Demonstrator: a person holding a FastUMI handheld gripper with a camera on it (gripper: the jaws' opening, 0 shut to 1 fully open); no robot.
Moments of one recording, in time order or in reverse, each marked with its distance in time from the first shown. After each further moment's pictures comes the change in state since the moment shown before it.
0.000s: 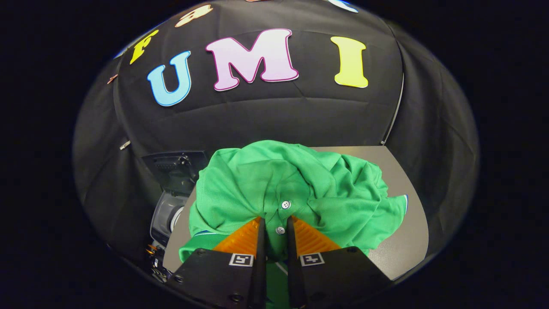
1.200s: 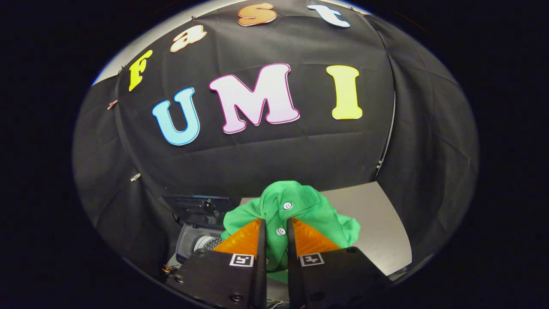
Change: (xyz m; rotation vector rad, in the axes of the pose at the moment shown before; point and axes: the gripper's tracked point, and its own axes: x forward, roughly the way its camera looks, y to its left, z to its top) arm -0.072 0.051 0.100 0.054 -0.186 0.022
